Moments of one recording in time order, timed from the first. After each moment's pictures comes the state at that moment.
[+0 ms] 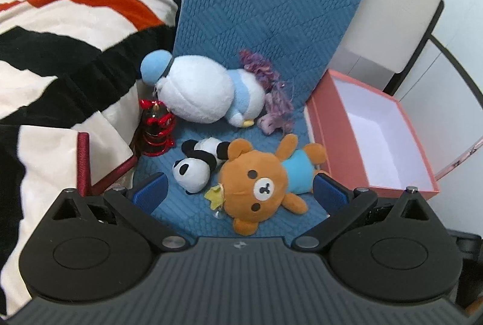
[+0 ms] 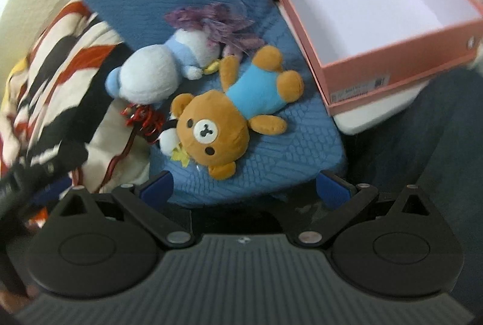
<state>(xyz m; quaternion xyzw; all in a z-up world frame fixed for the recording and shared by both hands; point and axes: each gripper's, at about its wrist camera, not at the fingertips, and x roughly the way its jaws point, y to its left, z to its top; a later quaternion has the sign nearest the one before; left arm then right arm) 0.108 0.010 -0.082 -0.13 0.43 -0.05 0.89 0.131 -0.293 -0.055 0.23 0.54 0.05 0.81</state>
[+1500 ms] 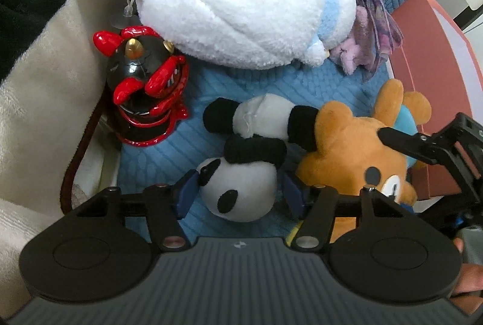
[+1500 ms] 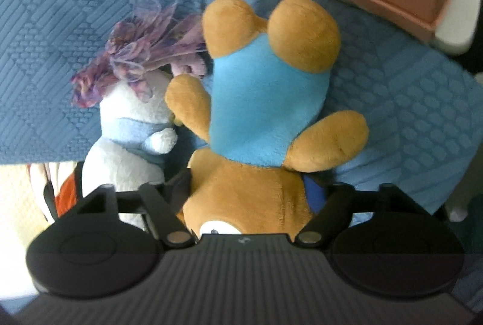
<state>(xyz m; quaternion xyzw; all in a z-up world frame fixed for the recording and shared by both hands) 0.268 0.040 -0.248 -0.11 0.61 -0.08 0.78 0.236 -0.248 -0.193 0.51 0.53 -0.06 0.68</state>
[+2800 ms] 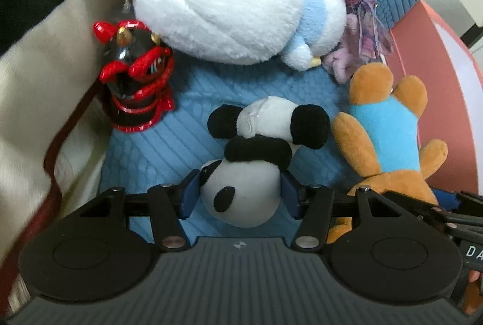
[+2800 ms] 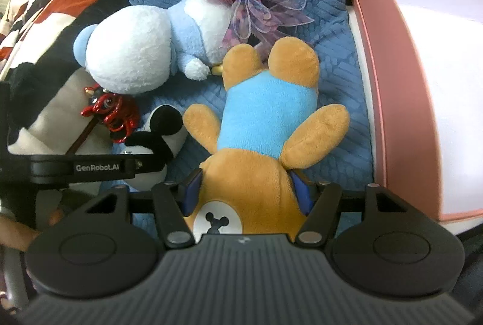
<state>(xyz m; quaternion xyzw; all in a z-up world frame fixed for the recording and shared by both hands) 0.231 -0.008 -0.231 -0.13 0.58 -0.03 0.80 0.241 -0.216 -0.139 0.07 0.55 0.15 0.82</state>
